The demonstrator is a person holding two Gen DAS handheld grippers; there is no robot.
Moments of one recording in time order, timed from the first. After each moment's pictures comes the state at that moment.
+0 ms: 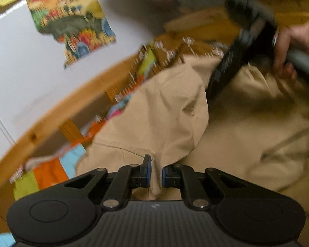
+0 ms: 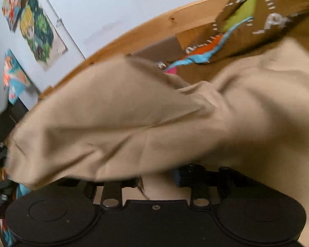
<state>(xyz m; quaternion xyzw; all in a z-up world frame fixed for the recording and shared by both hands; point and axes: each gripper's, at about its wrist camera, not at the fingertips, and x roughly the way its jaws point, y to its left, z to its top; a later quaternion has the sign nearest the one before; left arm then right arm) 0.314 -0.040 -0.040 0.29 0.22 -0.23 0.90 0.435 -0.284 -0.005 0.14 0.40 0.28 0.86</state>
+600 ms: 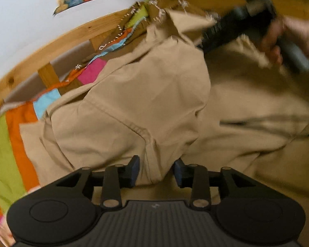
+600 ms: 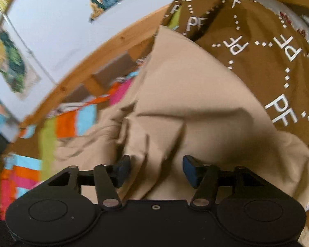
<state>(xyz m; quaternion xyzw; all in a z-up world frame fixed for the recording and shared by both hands) 0.308 -0.009 -0.071 0.21 0.33 -0.25 0.89 0.405 -0.334 -0.019 0.20 0.39 0.16 0.89</state>
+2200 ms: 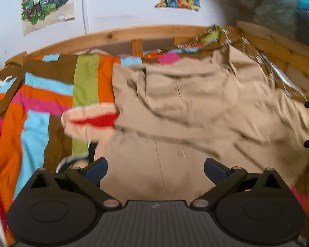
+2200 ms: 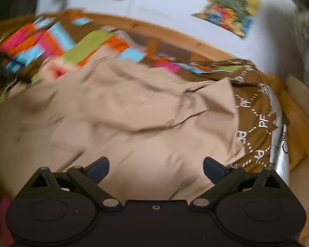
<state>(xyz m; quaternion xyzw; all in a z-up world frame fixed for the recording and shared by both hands) 0.144 0.077 -0.001 0.05 0.36 -0.08 0.93 0.180 -0.288 0.023 -0.23 0.31 0.22 0.90</state>
